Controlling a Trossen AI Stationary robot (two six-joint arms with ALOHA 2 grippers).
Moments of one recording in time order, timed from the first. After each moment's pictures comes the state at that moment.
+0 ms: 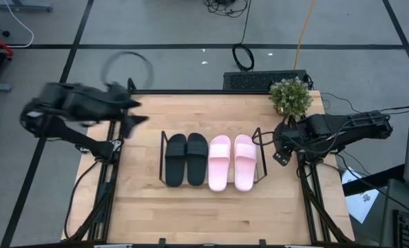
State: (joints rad) left arm -0.13 1.16 1.84 -1.39 -0.40 -0.58; right arm 0.16 1.06 1.11 -1.52 0.10 0.87
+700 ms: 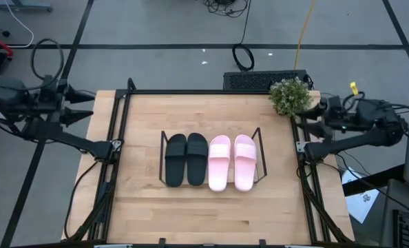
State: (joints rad) left arm -0.16 0.70 1.77 -1.44 -0.31 -0.41; right arm 0.16 0.43 1.10 -0.92 0.31 0.49
